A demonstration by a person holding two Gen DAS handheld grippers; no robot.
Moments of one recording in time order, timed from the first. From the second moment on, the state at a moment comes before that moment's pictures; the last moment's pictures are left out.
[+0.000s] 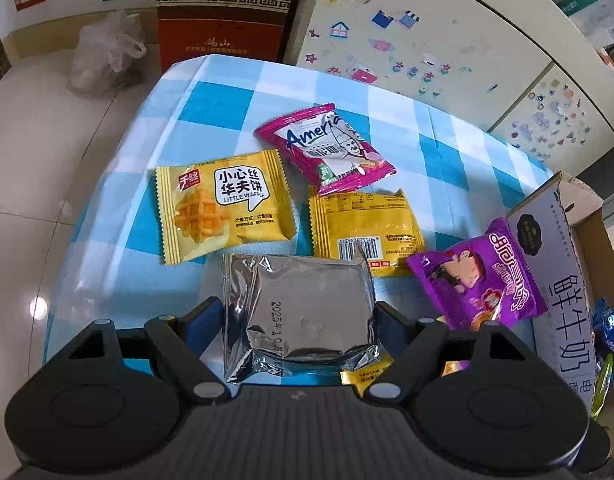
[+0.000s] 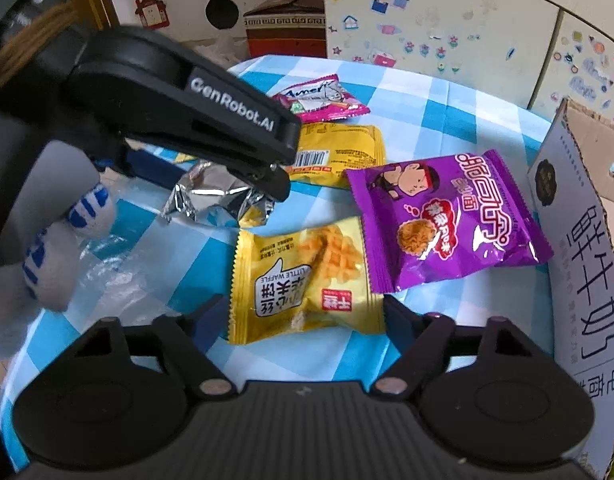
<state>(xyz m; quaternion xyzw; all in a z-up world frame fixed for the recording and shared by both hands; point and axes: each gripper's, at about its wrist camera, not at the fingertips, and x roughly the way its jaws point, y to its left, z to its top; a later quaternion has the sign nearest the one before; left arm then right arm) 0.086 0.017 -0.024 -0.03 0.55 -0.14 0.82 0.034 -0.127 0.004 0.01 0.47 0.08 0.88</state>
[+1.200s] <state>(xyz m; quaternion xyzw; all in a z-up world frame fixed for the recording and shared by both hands) 0.066 0.019 0.012 -0.03 0.52 -0.13 0.84 0.027 -0.134 0.033 0.05 0.44 0.11 0.89</state>
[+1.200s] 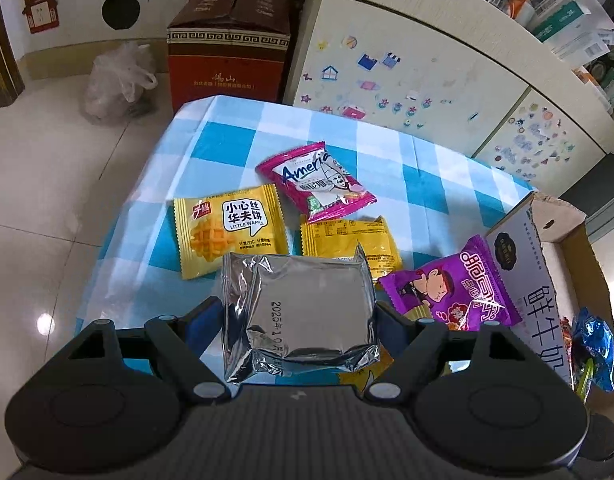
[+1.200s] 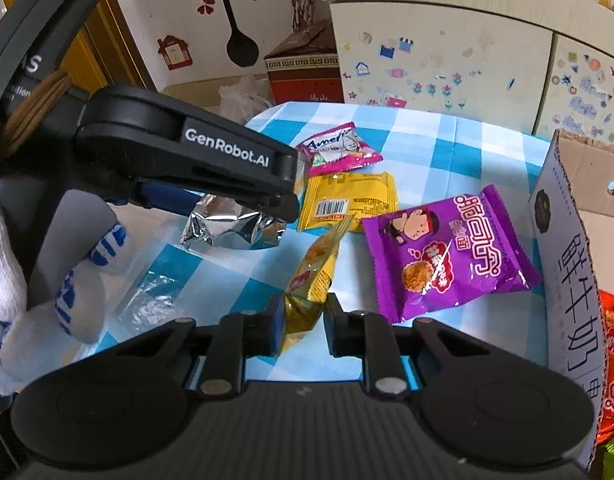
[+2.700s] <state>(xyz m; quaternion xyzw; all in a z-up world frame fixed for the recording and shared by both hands) 0.063 0.024 0.021 -0.04 0.51 -0.12 0.85 0.051 -0.156 0.012 0.12 0.41 0.04 0.90</state>
